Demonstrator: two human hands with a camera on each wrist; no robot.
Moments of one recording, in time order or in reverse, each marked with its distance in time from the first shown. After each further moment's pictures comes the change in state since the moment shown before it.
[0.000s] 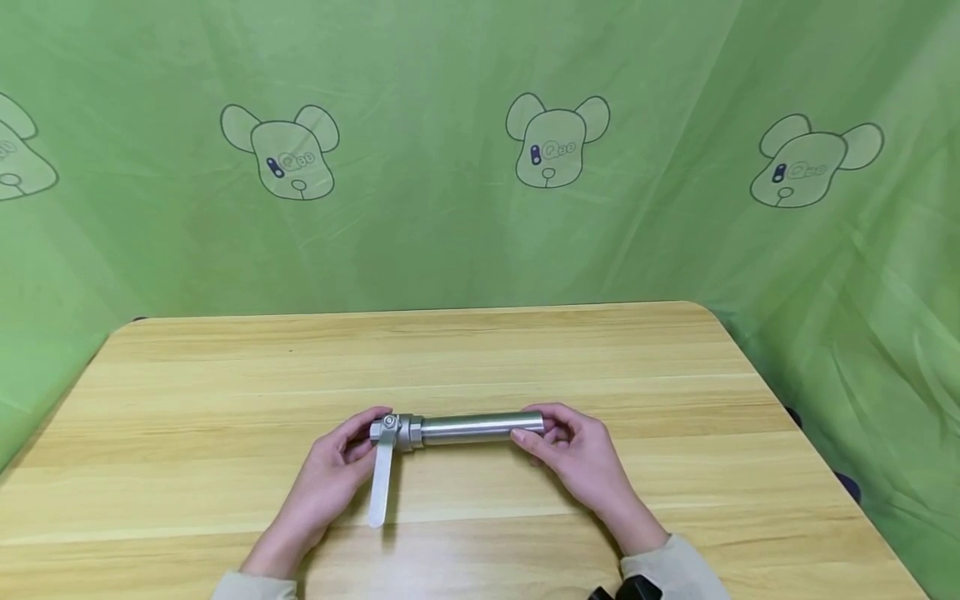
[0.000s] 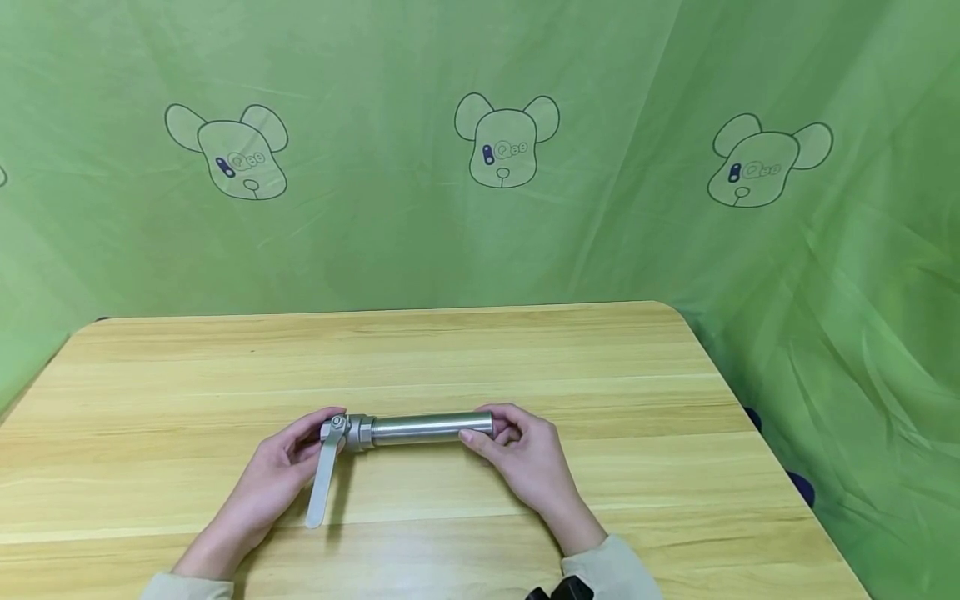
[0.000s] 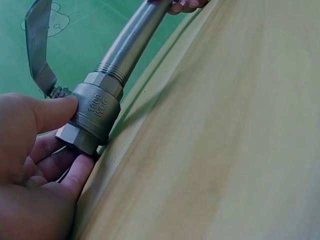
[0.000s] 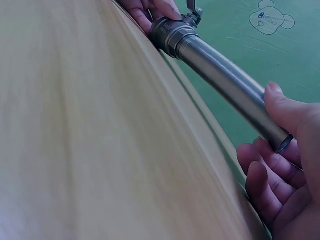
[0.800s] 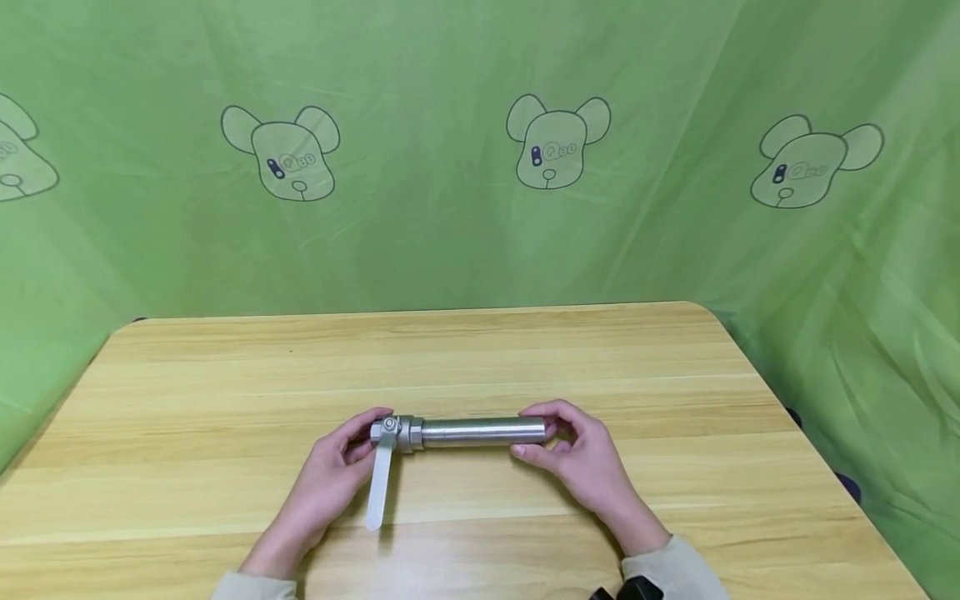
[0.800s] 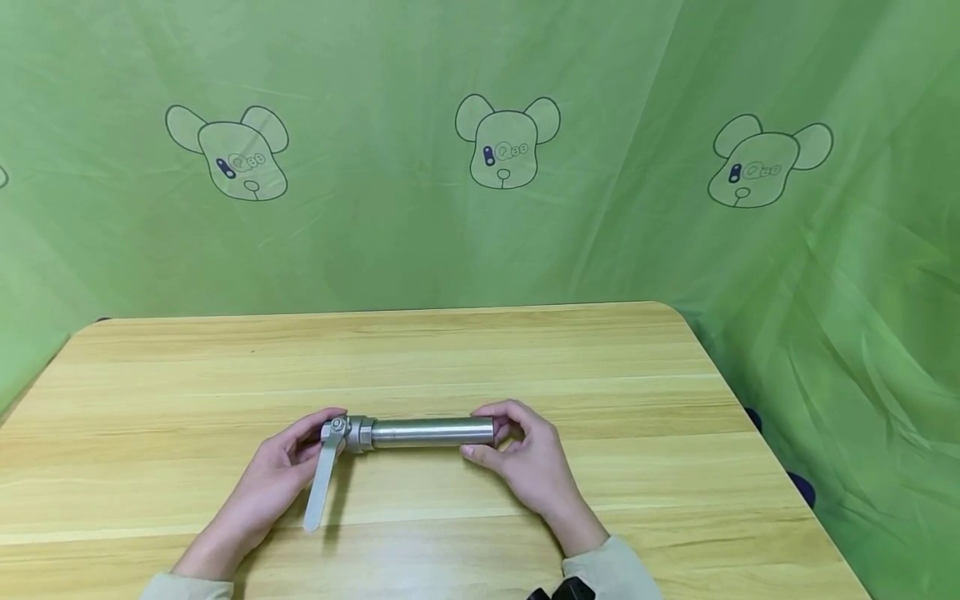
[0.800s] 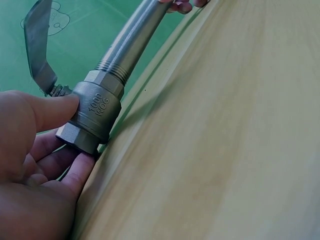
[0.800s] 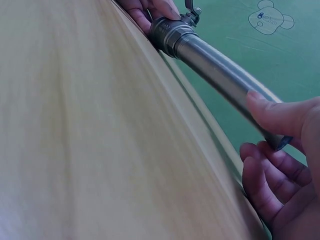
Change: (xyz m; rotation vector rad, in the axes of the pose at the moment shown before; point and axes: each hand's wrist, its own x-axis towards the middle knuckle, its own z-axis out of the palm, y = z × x) left_hand 0.000 0.004 -0.002 -0.014 -0.018 -0.021; right_hand -0.002 0.003 -0.004 0.013 -0.025 -0.084
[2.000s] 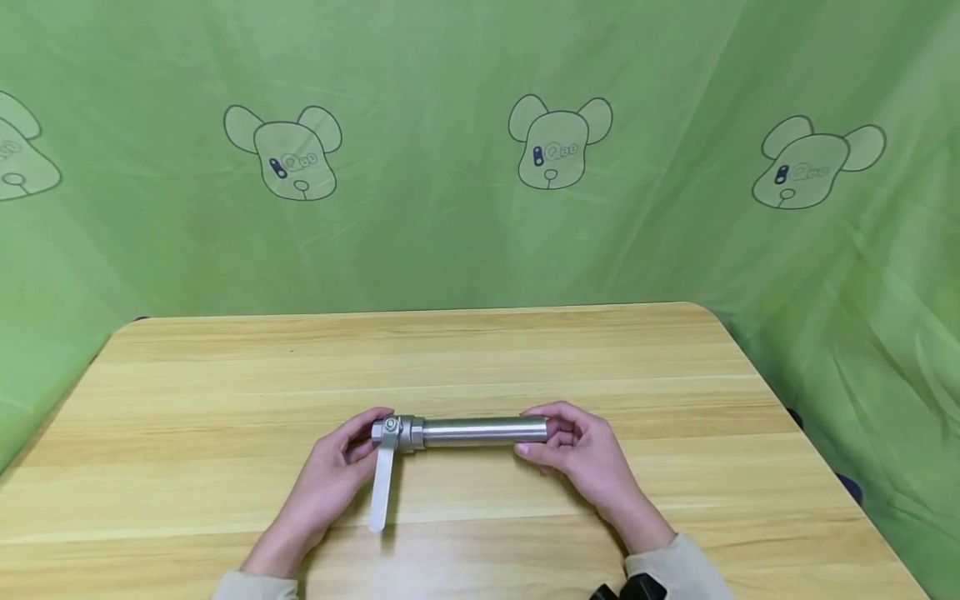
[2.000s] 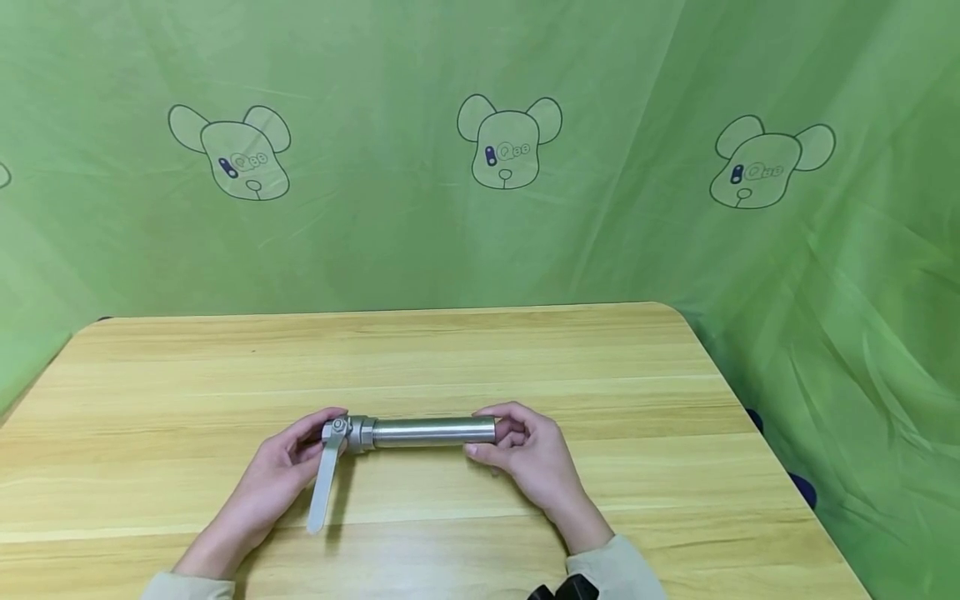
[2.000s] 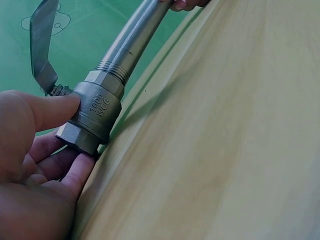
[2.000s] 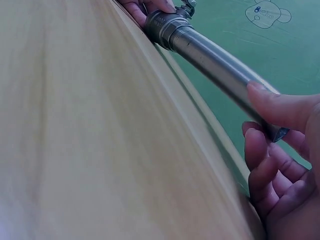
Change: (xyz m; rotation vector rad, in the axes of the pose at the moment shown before) left_hand 0.000 0.000 0.000 -0.016 0.003 -0.003; right_hand 0.002 -0.002 -0.004 0.114 -0.044 0.117
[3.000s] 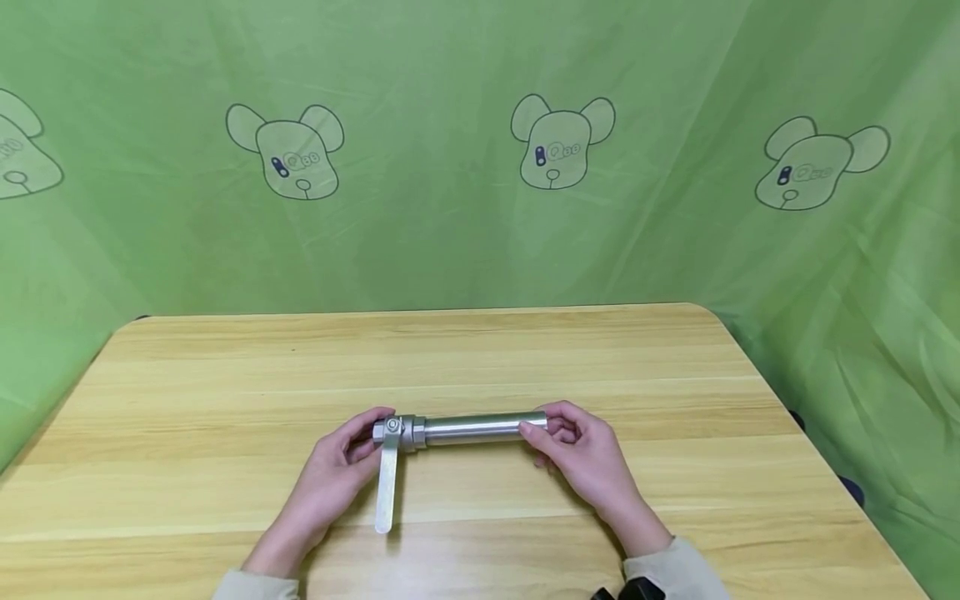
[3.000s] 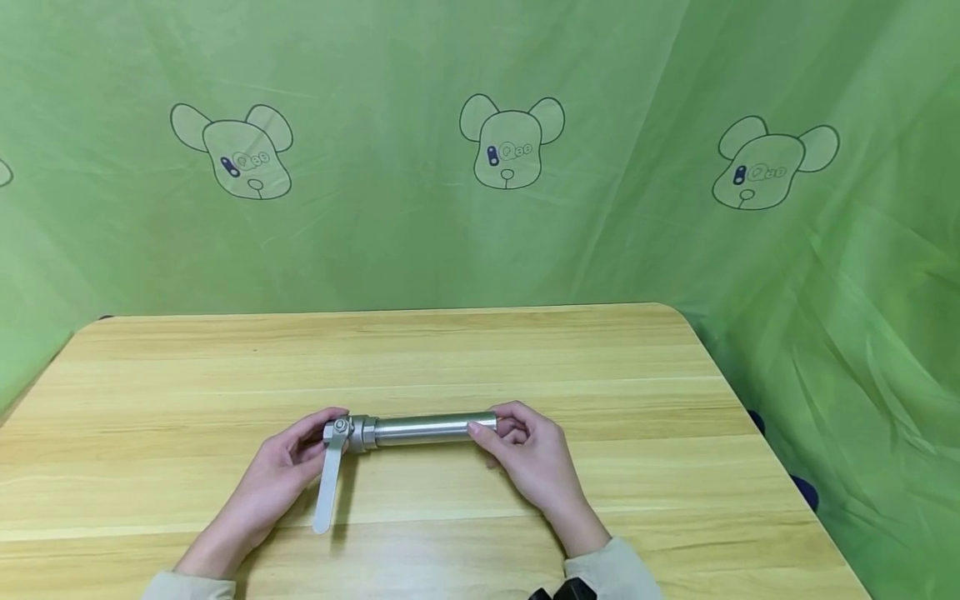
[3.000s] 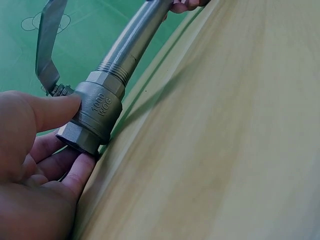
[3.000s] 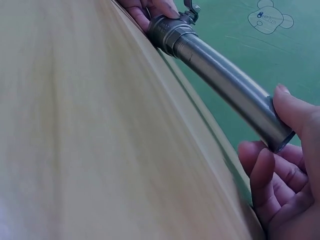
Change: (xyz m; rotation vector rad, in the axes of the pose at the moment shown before) left_hand 0.001 0.000 0.001 -0.006 0.000 0.006; right_hand 0.002 0.001 0.007 -0.044 0.096 0.021
